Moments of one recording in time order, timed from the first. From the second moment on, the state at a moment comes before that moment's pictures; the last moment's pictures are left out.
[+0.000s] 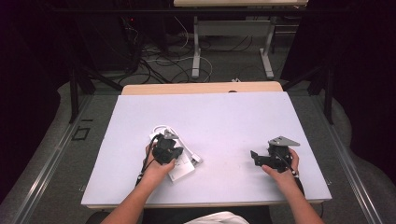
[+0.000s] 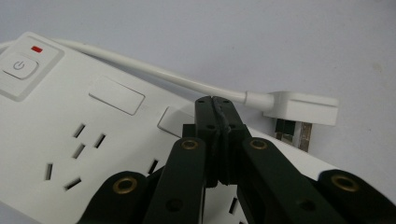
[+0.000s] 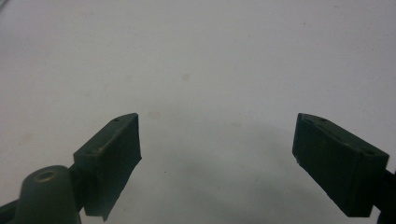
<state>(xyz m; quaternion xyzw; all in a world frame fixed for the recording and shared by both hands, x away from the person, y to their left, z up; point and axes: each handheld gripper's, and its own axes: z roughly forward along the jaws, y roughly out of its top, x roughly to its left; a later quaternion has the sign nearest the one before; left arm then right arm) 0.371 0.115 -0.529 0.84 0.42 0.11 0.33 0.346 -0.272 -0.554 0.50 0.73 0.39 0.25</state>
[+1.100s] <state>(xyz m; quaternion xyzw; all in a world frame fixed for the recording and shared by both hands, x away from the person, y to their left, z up) 0.352 0.108 -0.520 0.85 0.39 0.11 0.34 0.346 -0.272 -0.554 0.50 0.73 0.39 0.25</state>
